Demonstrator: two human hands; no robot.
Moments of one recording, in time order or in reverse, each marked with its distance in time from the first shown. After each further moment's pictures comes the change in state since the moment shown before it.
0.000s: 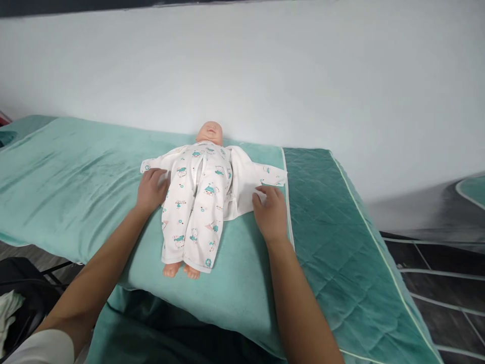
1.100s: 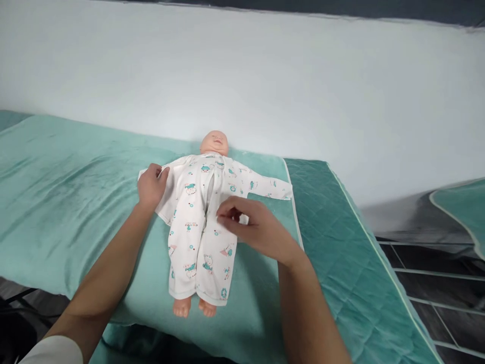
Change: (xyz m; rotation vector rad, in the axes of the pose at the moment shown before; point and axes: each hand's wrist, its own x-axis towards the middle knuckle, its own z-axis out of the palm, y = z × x) left_hand 0.061 -0.020 0.020 -0.104 0.061 -0.327; right_hand 0.033 -0.142 -0.022 0.373 -0.704 -0.124
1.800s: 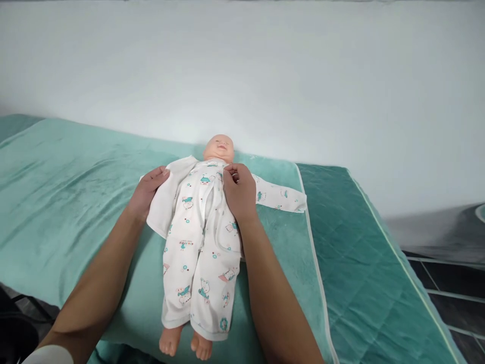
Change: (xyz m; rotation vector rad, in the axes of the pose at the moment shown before) left_hand 0.000 0.051 -0.041 -1.190 -0.477 -0.348; right_hand 0.112 0.070 0.028 0.068 0.699 0.191
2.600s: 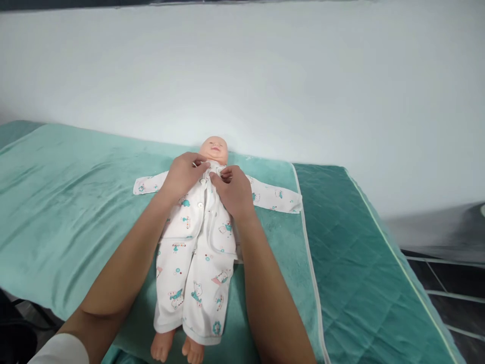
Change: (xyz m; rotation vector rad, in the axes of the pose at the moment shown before) left_hand 0.054 0.011 0.091 0.972 0.050 0.275; right_hand 0.012 0.005 -0.009 -0.056 -0.114 0.076
